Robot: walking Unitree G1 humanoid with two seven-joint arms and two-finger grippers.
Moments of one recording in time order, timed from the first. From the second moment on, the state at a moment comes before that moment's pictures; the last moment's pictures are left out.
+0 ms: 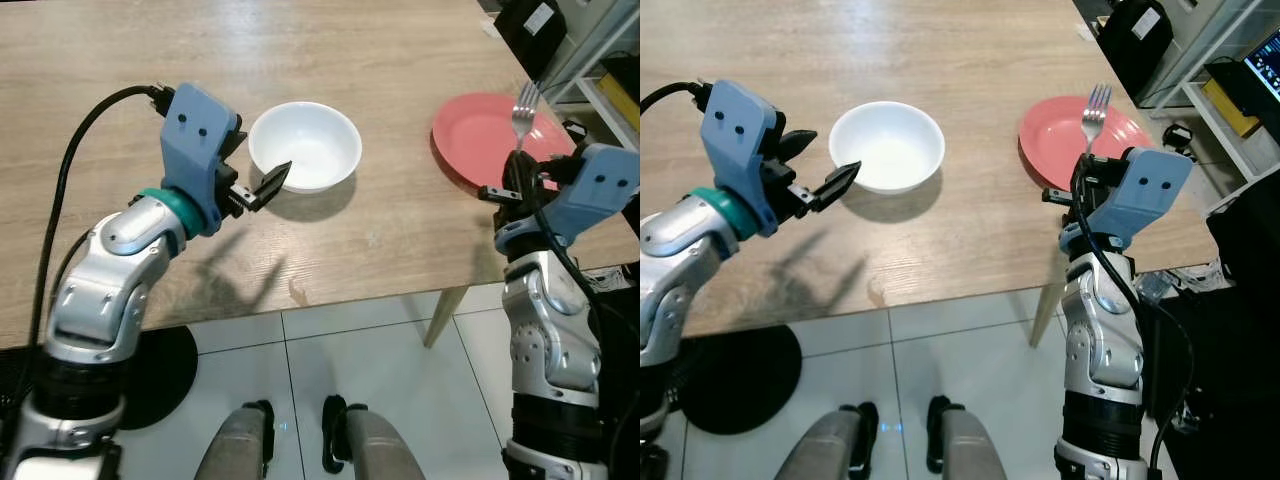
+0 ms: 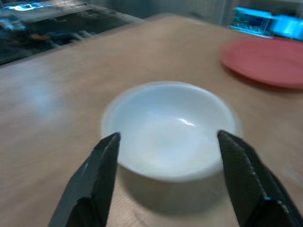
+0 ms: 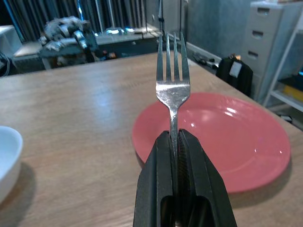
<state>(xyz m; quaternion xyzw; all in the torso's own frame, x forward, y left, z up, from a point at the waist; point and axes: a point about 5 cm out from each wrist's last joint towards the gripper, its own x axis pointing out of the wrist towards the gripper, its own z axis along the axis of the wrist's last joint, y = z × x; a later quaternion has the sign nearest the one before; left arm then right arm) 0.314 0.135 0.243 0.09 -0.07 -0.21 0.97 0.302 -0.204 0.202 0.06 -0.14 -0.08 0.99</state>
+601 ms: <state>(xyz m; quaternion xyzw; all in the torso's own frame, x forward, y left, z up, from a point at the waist) 0.331 0.151 0.252 0.13 -0.14 -0.04 0.98 0.332 -0.197 0.211 0.04 -0.14 -0.04 0.99</state>
